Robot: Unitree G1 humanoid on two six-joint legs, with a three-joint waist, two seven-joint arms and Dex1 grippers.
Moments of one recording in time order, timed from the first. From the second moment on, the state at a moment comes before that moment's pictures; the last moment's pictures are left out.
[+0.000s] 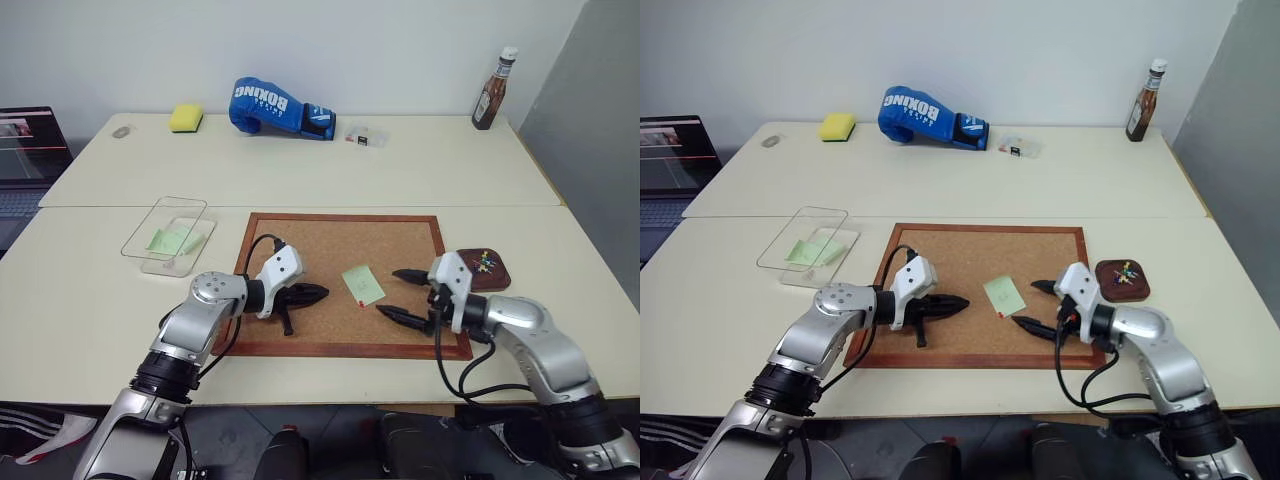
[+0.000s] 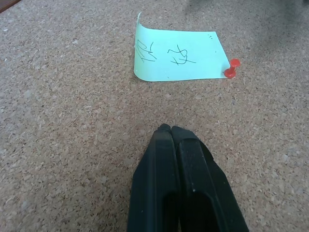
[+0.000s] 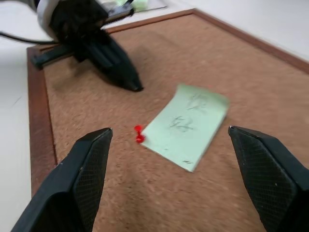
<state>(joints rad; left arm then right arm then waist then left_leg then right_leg) -0.45 0.54 -0.23 0.16 -0.17 0.33 -1.06 -0.26 -0.51 0.19 -0.12 0.28 0.31 0.89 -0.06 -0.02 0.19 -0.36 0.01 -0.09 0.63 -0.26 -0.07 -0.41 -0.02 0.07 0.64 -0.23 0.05</state>
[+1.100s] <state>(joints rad) -0.43 0.54 -0.23 0.13 -0.17 0.33 -1.05 -0.37 -0.36 0.28 0.17 0.17 0.07 0.95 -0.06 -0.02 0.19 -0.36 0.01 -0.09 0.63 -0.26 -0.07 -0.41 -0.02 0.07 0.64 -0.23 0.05</state>
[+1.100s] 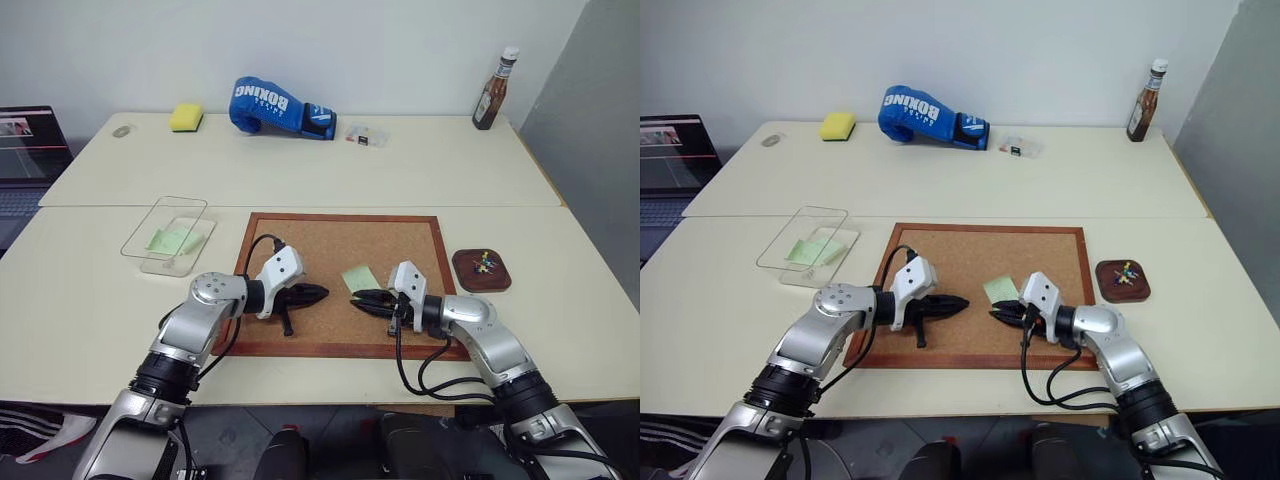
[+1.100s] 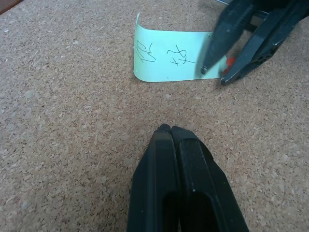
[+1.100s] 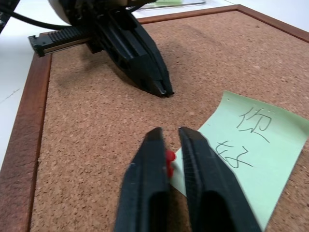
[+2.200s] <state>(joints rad) -0.42 0.43 -0.11 0.13 -0.34 0.56 -0.99 -0.49 -0.46 0.22 0.06 0.18 0.09 1.04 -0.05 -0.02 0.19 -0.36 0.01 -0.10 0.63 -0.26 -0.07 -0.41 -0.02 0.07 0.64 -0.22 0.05</state>
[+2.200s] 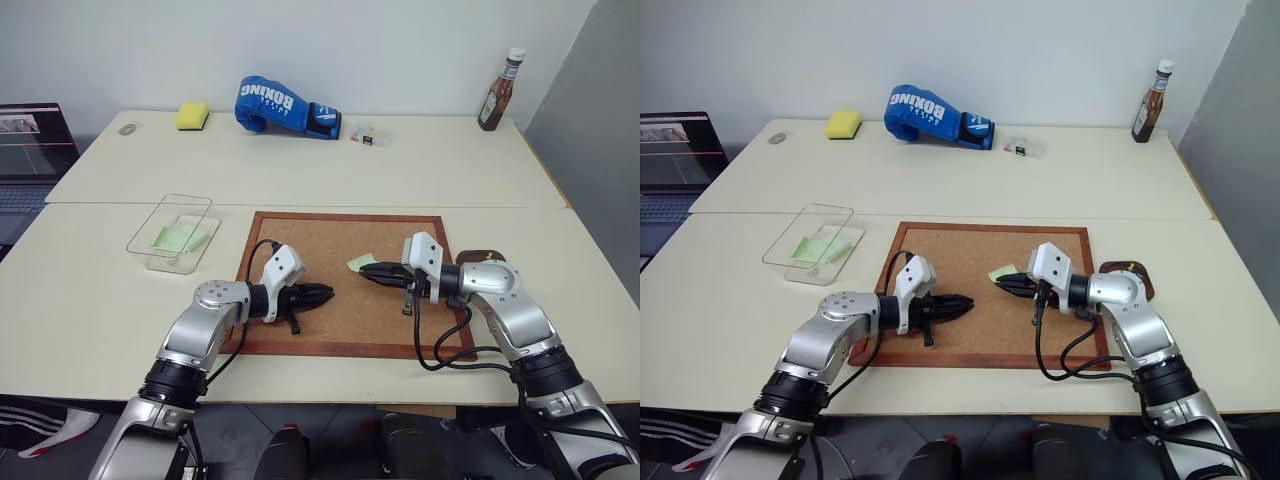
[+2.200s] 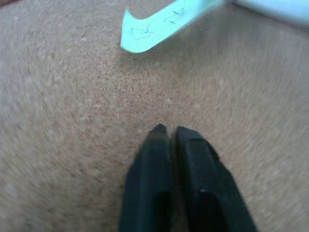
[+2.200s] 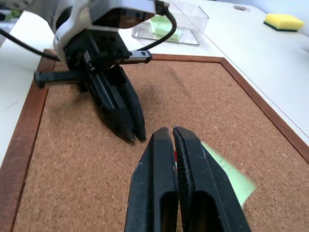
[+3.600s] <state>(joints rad) -0.49 -0.09 0.45 0.18 -1.43 1.27 -0.02 -0.50 -0.57 0.26 -0.08 0.10 -0.19 1.07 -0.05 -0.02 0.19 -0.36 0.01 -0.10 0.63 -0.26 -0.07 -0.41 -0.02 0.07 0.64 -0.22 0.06</state>
